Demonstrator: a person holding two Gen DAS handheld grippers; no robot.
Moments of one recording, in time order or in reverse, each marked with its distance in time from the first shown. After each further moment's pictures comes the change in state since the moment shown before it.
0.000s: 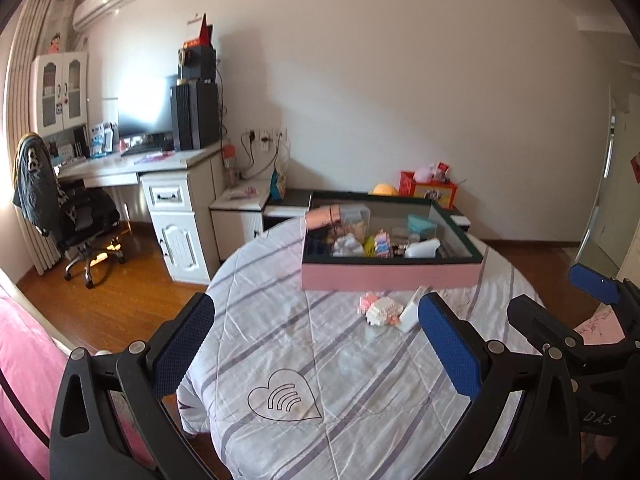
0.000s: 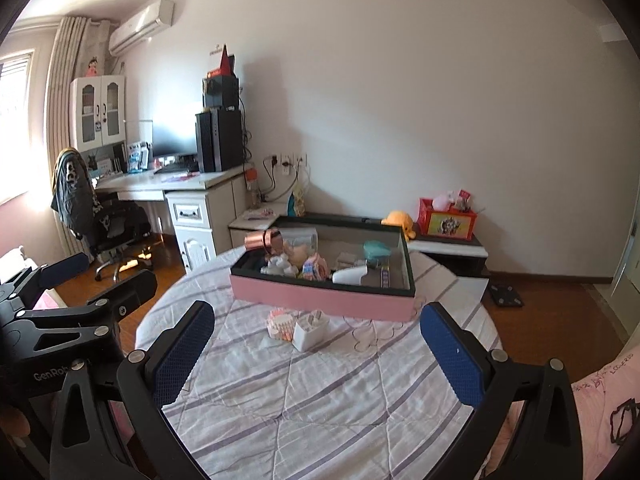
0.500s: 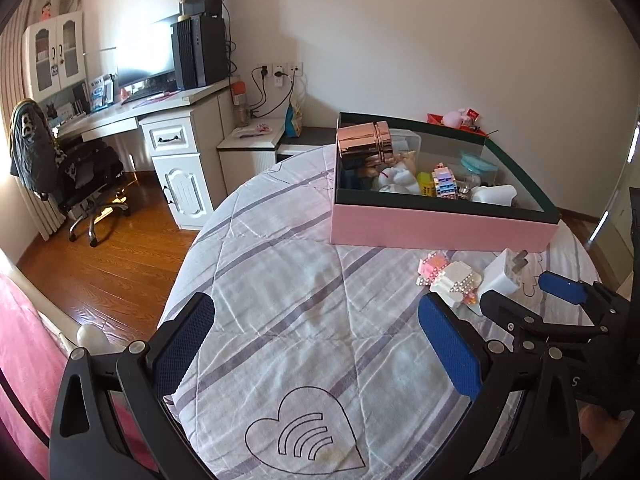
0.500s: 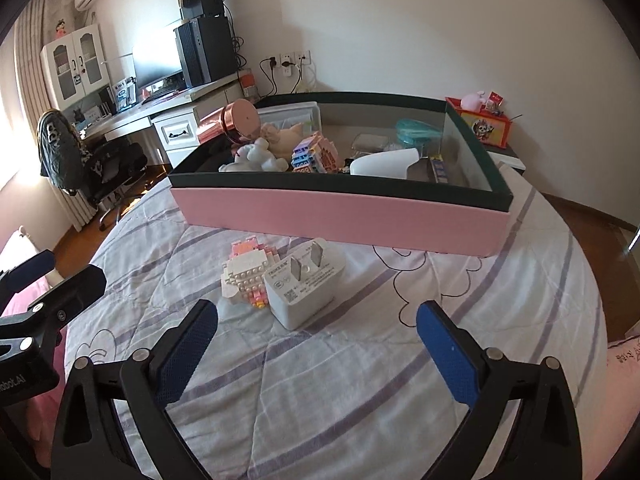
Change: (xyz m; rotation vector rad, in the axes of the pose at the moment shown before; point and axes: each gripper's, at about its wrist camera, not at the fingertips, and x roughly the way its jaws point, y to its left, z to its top) left arm 0.112 0.019 -0.017 -0.020 0.199 0.052; right arm 0.169 -0.014 -0.038 0.064 0.339 0.085
